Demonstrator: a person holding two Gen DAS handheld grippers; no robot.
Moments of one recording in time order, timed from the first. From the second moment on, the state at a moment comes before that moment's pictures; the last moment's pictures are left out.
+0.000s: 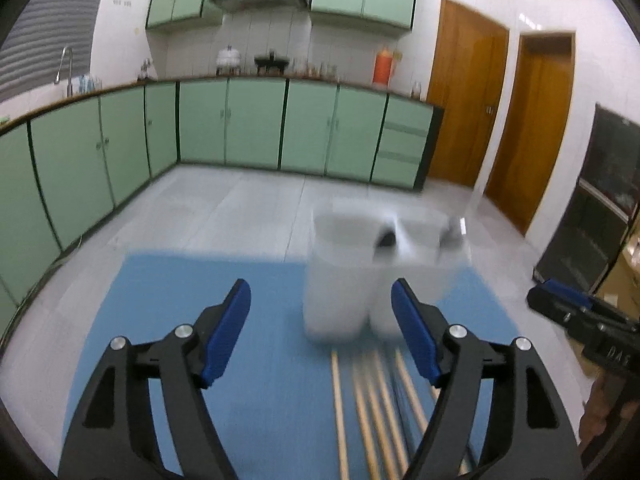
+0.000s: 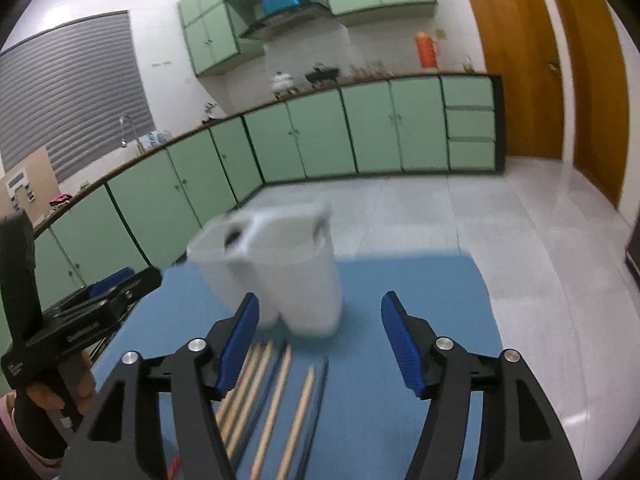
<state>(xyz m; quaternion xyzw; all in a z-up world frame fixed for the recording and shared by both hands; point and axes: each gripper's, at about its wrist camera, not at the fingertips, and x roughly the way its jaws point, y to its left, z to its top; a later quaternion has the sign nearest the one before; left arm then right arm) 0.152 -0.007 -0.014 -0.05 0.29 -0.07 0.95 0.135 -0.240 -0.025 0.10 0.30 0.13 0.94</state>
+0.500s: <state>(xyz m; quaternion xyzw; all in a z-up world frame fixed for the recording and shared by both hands) 0.058 0.007 -0.095 -0.02 0.44 -0.05 0.90 0.046 -0.235 -0.095 0.10 0.41 0.11 0.90</state>
